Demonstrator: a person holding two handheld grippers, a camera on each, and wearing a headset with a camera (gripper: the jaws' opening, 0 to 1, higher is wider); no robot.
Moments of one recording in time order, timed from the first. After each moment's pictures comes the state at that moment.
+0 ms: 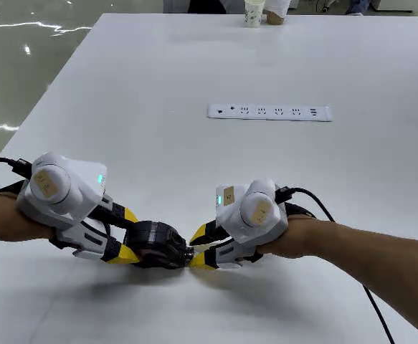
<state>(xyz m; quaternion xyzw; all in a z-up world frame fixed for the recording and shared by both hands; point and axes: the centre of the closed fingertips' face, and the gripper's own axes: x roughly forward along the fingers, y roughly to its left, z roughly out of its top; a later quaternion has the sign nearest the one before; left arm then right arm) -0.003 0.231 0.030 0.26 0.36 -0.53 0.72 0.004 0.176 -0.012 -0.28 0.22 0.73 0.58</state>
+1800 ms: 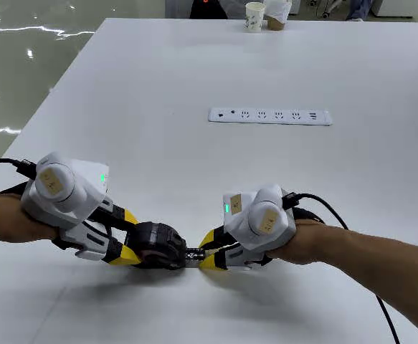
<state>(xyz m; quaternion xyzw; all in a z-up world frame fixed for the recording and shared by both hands) -0.003 0.231 0.030 0.25 0.37 -0.53 0.73 0.007 0.157 -0.016 -0.32 0.21 0.72 0.57</state>
